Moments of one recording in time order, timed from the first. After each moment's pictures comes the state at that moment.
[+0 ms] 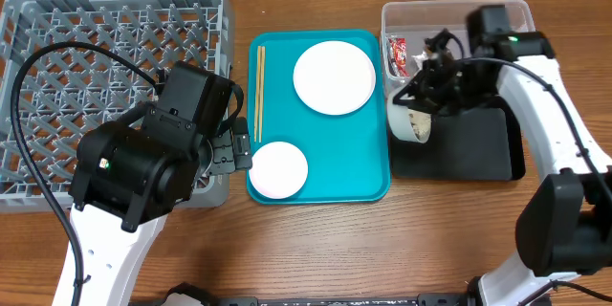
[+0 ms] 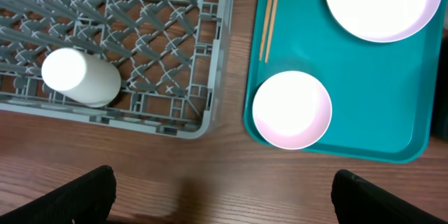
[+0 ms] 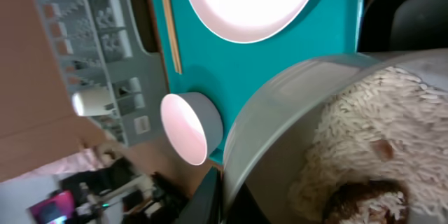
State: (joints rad) left arm -0.42 1.30 1.72 -1.60 -0.27 -0.53; right arm 0.02 1.82 1.50 -1.11 -0.81 0.20
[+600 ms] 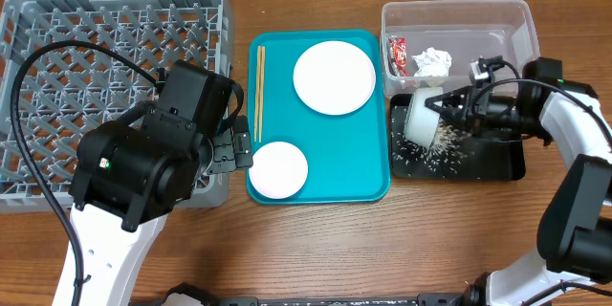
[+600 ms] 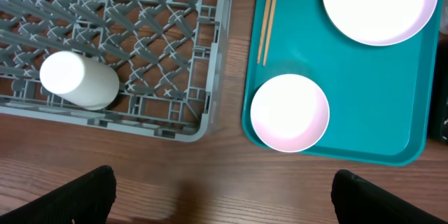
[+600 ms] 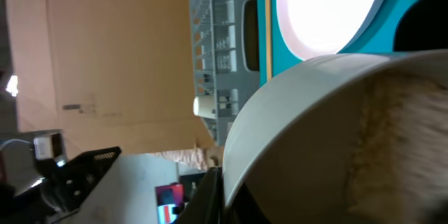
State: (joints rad) left arm -0.42 1.30 1.72 -1.59 -0.27 -0.53; right arm -0.26 1.82 1.20 -0.97 -1.35 -0.06
